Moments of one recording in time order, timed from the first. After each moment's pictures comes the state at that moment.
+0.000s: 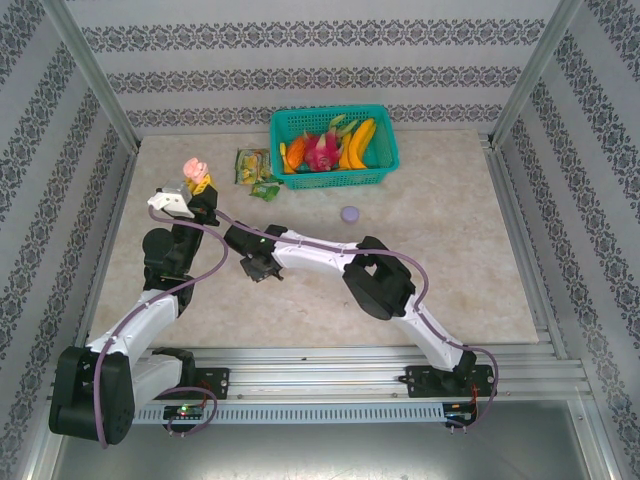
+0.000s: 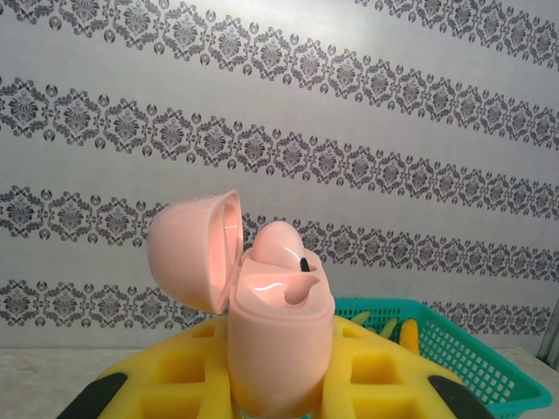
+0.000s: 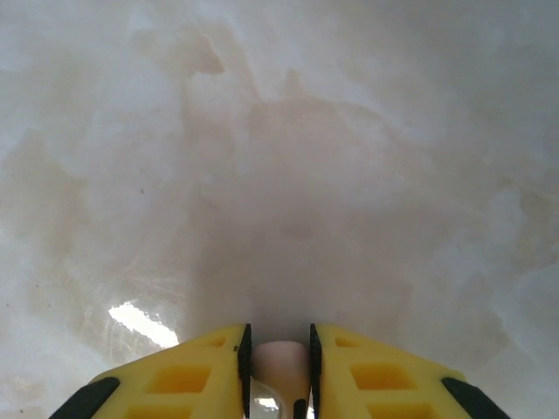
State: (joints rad) left arm -0.10 1.06 0.43 0.90 0.06 -0.20; right arm 1.03 2.36 1.92 -0.79 0.16 0.46
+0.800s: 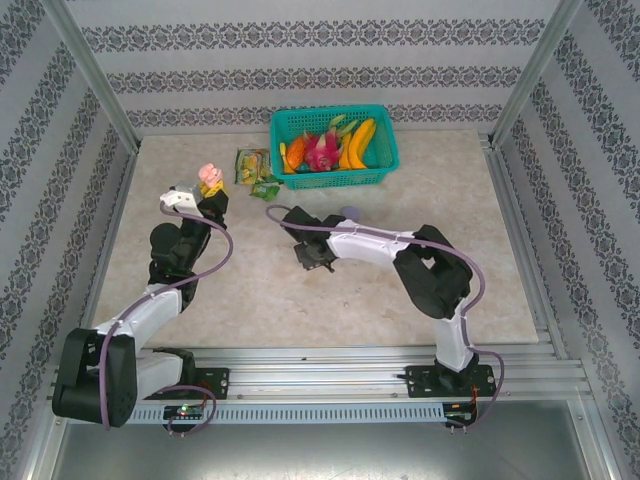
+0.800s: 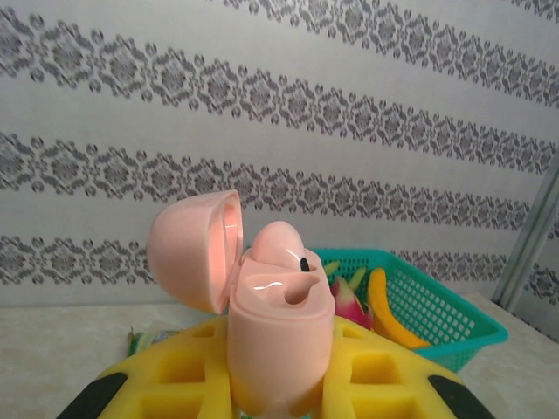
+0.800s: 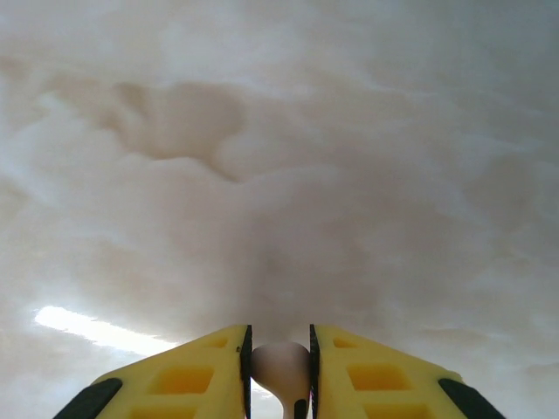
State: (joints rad) left arm -0.10 1.16 0.43 0.90 0.17 -0.22; right arm 0.82 1.99 1.39 -0.64 0.19 0.46
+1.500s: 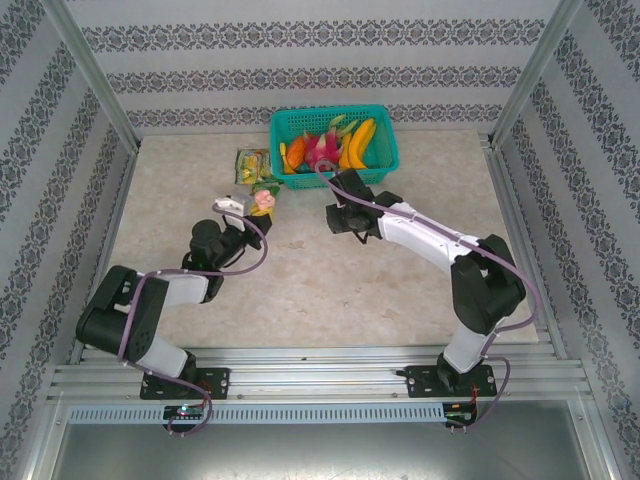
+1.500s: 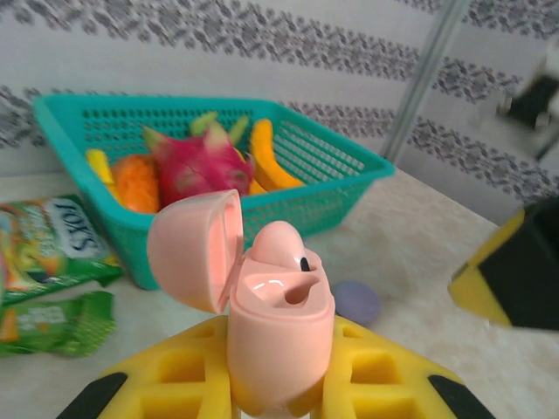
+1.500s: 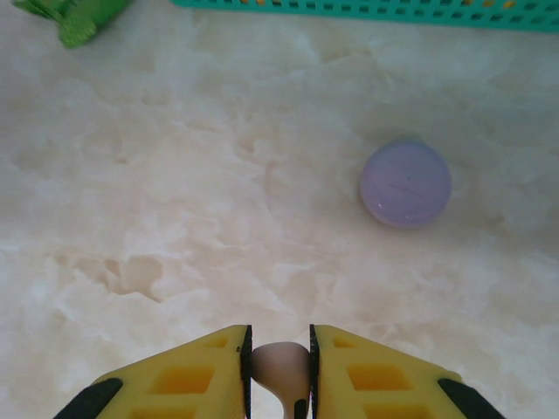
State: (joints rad) left arm -0.28 1.54 0.45 1.02 0.35 -0.21; right arm 0.61 1.72 1.31 -0.53 0.10 0.39
